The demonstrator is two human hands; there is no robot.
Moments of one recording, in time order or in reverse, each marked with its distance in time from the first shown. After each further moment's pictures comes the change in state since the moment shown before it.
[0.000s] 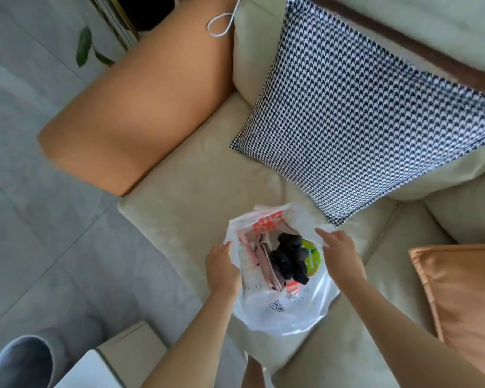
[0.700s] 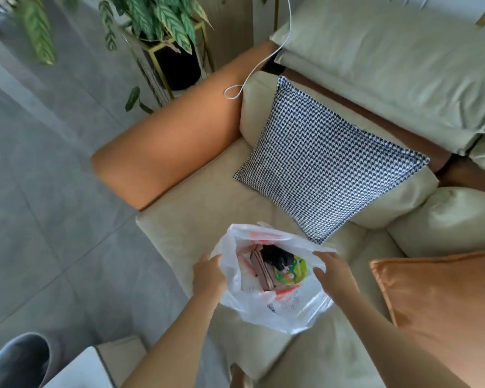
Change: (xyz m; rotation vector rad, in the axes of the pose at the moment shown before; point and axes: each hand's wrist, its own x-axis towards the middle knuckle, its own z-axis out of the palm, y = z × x) left_hand -0.081 0.006 -0.056 0.184 0.002 0.040; right_hand -0.079 0.017 -0.066 0.063 0.002 -0.131
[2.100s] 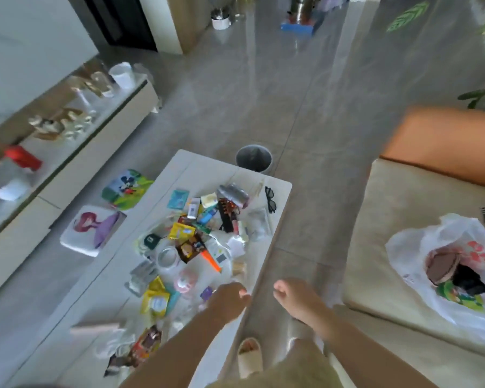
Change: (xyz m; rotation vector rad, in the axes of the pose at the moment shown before) left_hand -0.545 -0.258 0.194 -0.680 0.100 -0.665; right_hand -0.456 -0.073 0.220 -0.764 -0.773 -1.070
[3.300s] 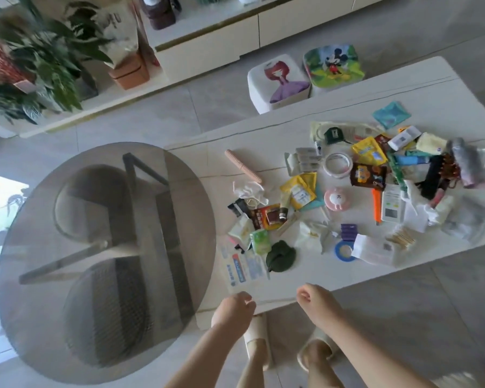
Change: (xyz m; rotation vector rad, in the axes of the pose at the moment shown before) left_hand -0.166 -0.274 0.185 -0.753 0.074 -0.740; right_hand -0.013 -0.157 0.281 -0.322 -0.565 -0.303
